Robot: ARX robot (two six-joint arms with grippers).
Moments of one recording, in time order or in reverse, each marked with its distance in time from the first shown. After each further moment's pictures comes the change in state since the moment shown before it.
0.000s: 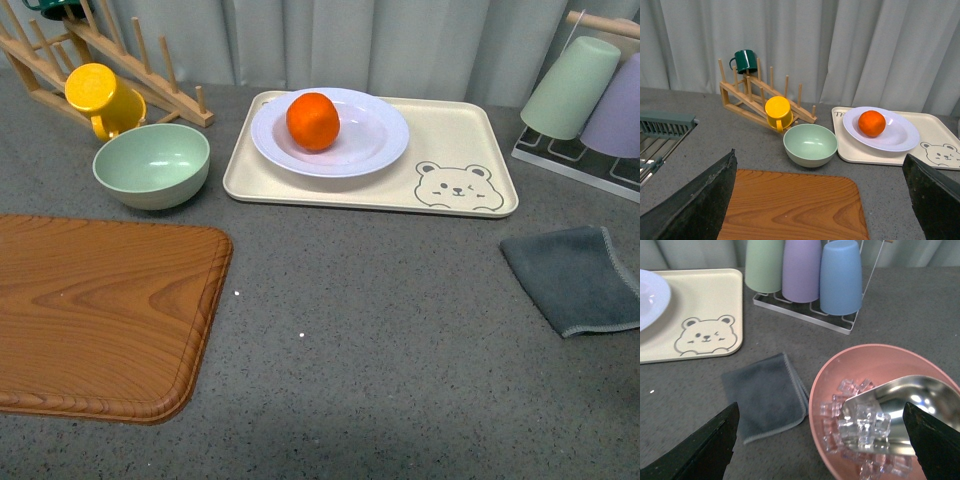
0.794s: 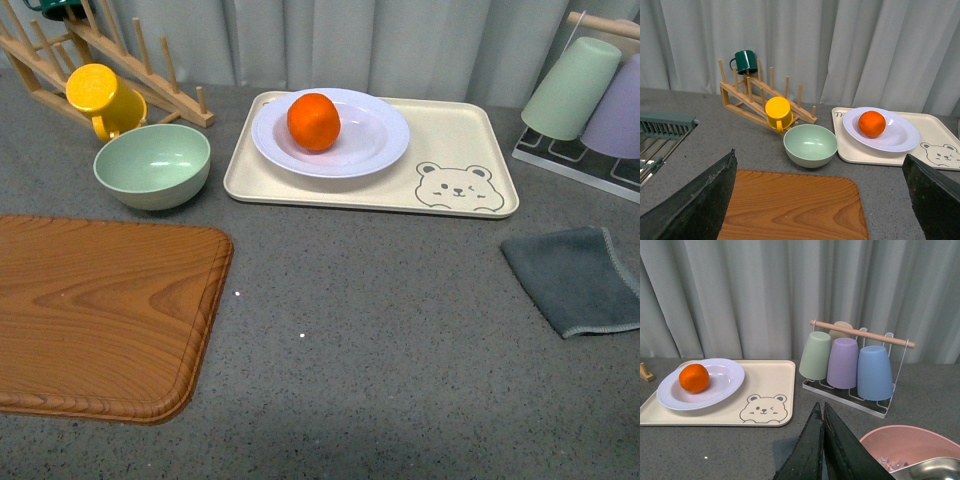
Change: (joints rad) left arm 0.000 -0.001 0.000 0.000 0.000 0.000; right arm 0.016 -0.359 -0.184 0.209 -0.151 -0.018
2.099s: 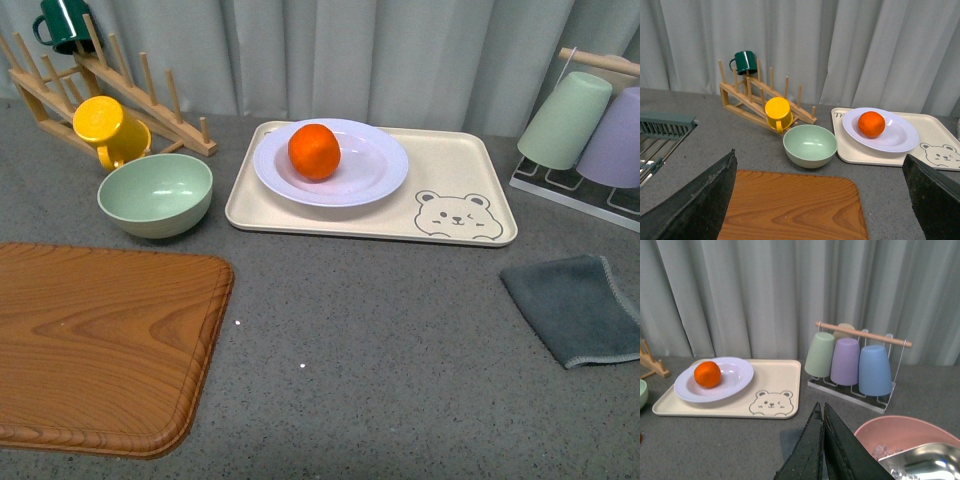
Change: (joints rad) left arm 0.000 0.000 0.000 0.000 0.000 0.000; right arm 0.000 -0.593 0.000 -0.579 -0.003 -0.001
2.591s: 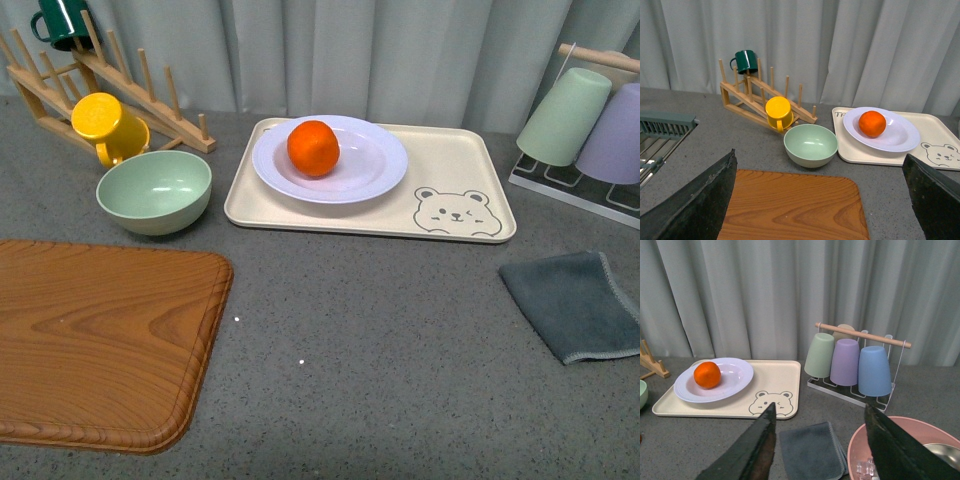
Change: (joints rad) left arm 0.000 0.000 0.000 0.000 0.000 0.000; right arm 0.000 -0.002 0.000 -0.004 0.000 -0.001
